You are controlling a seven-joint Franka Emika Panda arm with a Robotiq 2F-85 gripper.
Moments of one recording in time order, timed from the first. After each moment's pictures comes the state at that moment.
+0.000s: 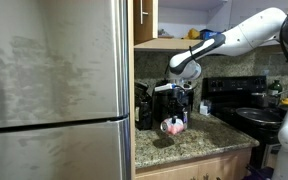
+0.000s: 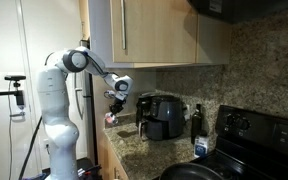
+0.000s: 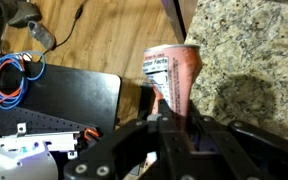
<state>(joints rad) 0.15 -0.07 0.27 -2.20 0.44 1.91 1.67</state>
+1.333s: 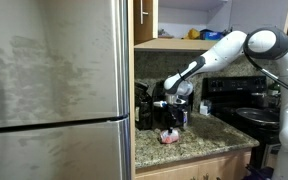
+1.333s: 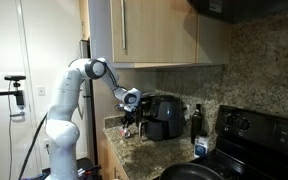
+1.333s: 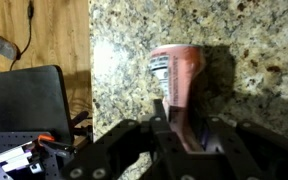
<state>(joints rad) 0.18 0.23 0.18 -2.12 0.27 2.17 1.90</state>
